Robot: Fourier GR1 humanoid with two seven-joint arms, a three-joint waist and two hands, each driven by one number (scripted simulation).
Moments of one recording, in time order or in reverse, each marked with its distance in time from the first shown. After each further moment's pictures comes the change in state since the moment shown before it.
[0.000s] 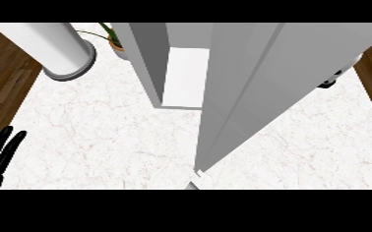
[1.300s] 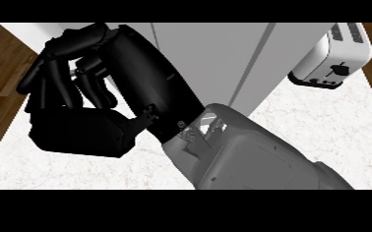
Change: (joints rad) left arm 0.178 0.107 0.258 0.191 0.039 -0.311 0.035; right arm -0.728 0.089 -0.340 0.762 -0.213 -0.236 -0.240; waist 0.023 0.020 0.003
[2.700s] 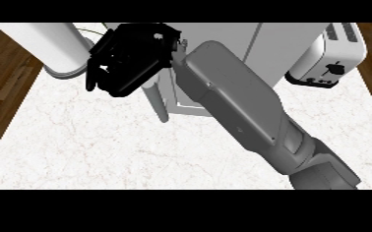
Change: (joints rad) left arm 0.029 -0.123 0.181 0.045 -0.062 -0.089 0.142; right arm -0.201 0.005 -0.101 0.743 -0.562 0.913 -0.065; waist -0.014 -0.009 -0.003
